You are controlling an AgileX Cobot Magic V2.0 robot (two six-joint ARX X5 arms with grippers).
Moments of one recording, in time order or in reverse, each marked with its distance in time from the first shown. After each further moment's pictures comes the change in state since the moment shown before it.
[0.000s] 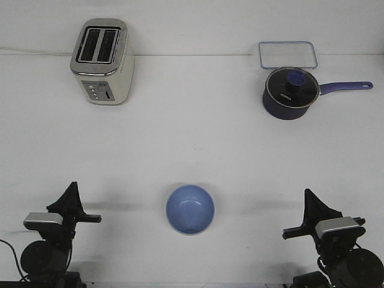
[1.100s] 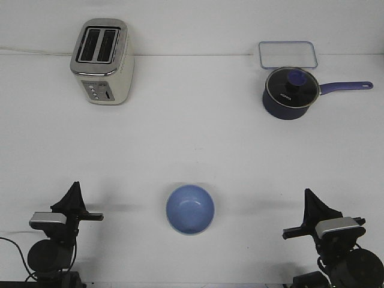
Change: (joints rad) left arm 0.043 -0.003 -0.136 0.165 0.027 -0.002; right arm 0.000 0.000 0.000 0.002 0.000 0.000
